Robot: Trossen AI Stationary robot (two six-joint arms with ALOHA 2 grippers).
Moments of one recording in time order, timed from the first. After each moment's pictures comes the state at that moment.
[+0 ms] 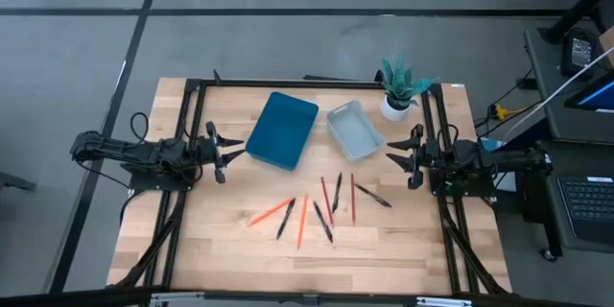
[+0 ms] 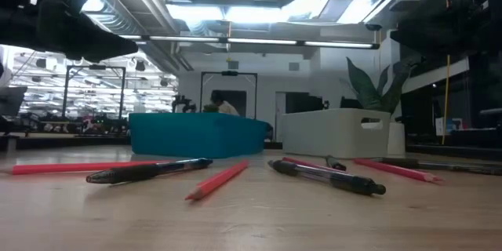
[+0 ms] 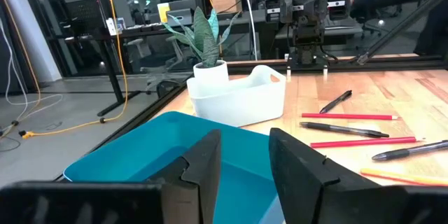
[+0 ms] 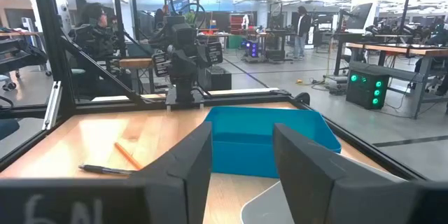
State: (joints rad) left arm -0.13 0.12 0.01 0.07 -0.45 0.09; right arm 0.09 0.00 0.01 0.10 0.26 -0.01
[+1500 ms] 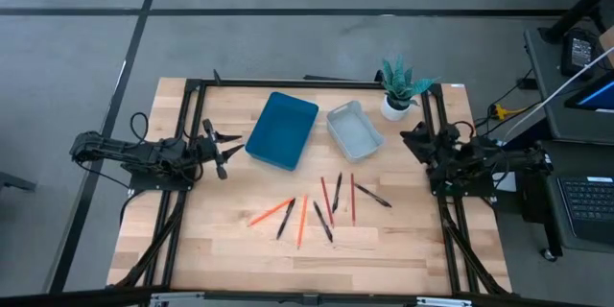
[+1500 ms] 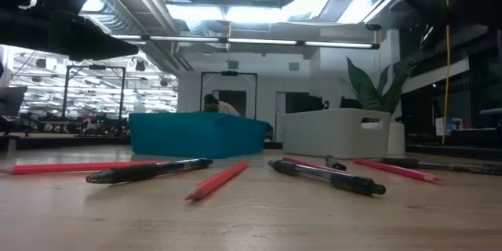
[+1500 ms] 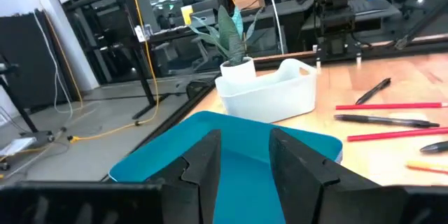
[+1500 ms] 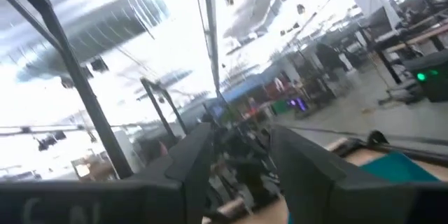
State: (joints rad) left arm -0.12 0.12 0.01 0.07 -0.53 0.19; right arm 0.10 0.00 0.01 0.47 0.27 0.44
